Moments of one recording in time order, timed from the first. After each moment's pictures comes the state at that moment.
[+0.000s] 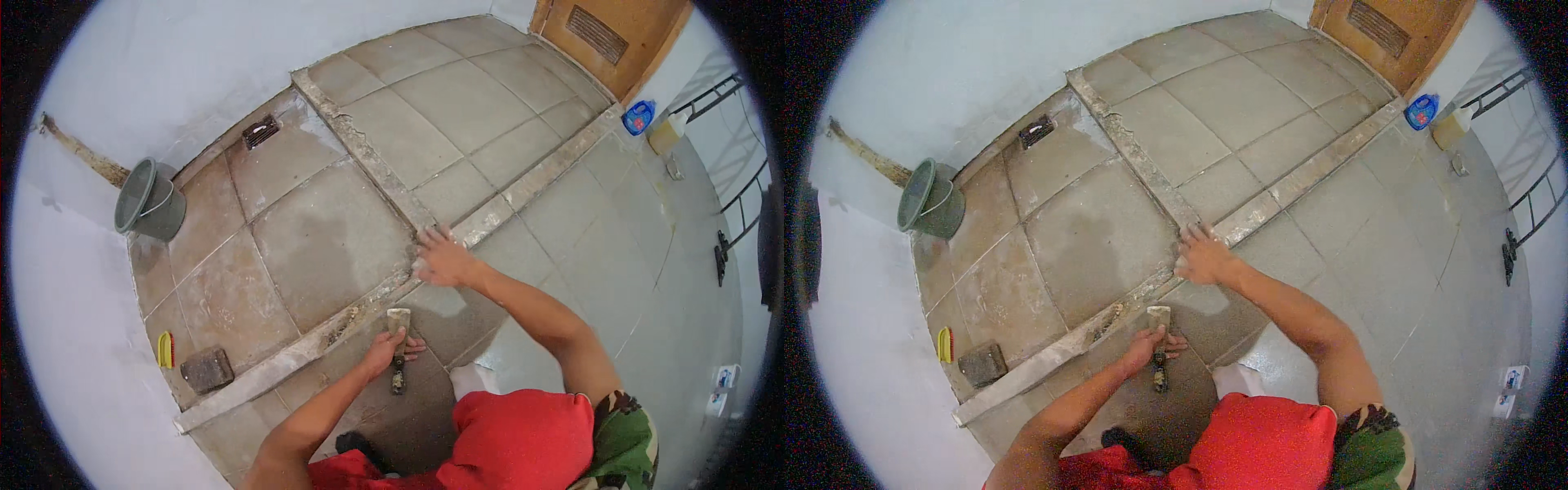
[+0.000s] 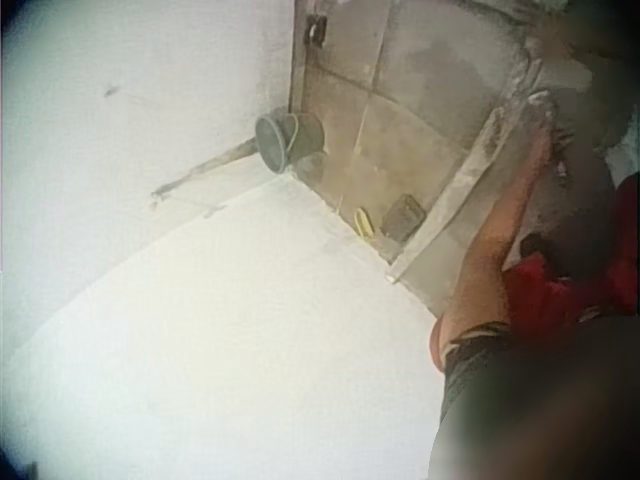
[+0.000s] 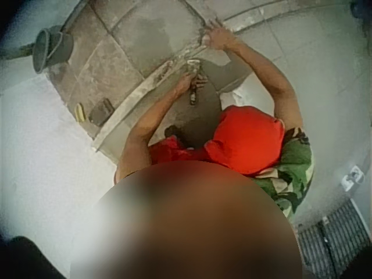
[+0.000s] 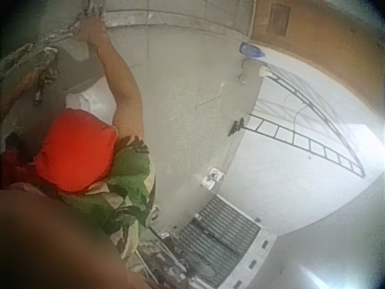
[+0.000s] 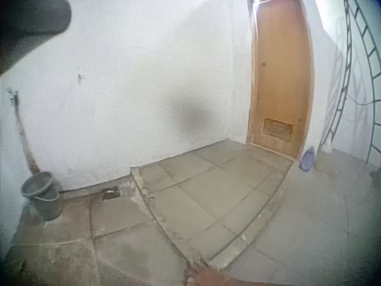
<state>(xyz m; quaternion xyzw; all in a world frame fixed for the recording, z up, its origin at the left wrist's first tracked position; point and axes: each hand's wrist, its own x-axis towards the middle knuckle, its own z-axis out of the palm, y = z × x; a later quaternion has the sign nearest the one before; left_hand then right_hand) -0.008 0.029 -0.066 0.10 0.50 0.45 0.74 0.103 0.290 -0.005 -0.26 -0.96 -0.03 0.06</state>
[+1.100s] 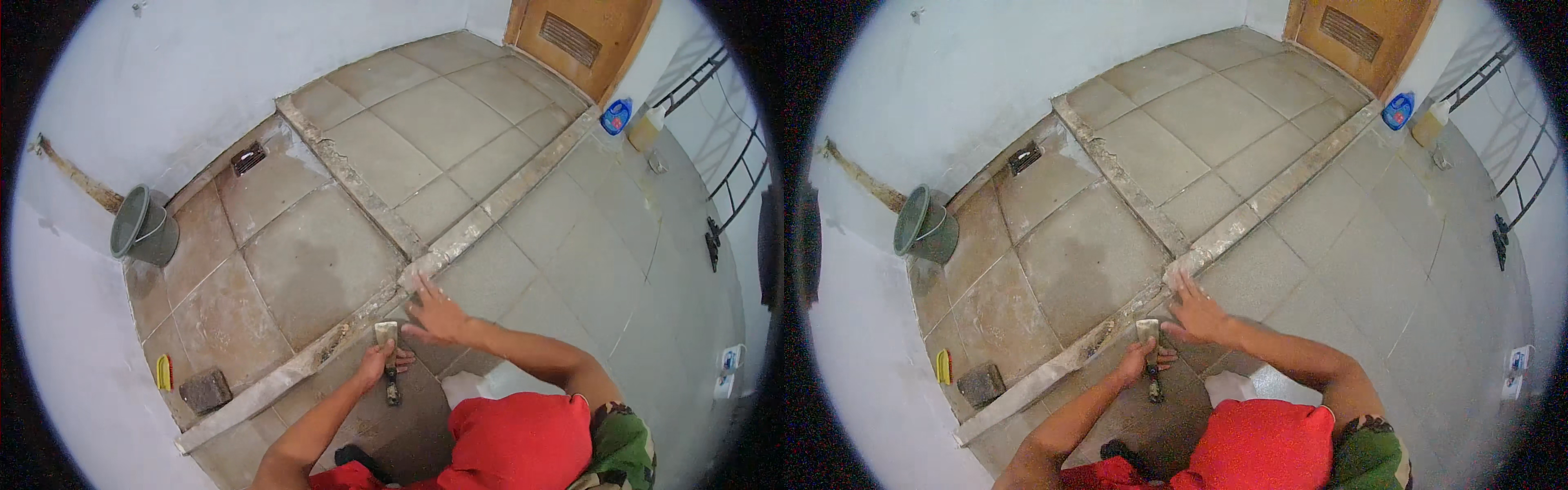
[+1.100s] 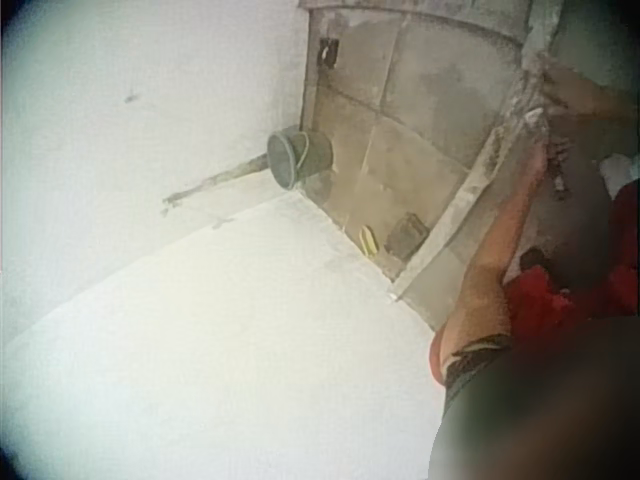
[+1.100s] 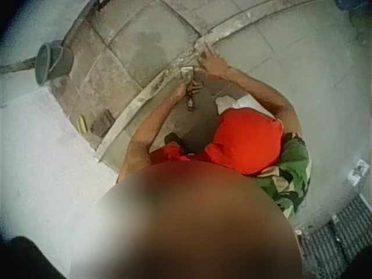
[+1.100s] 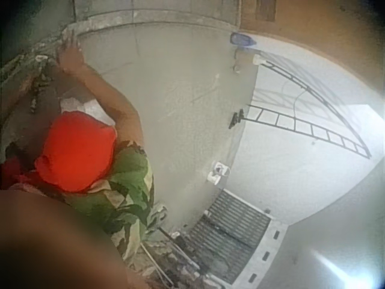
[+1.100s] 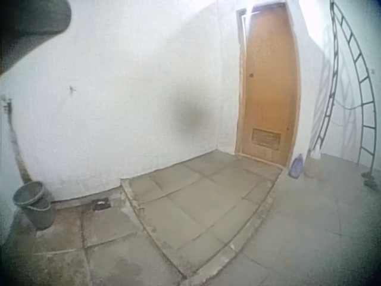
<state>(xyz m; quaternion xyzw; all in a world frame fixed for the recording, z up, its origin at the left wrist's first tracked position) -0.006 0.033 -0.062 0.10 0.53 0.43 0.72 0.152 0.209 0.007 -0.23 -0.97 0.06 0.04</state>
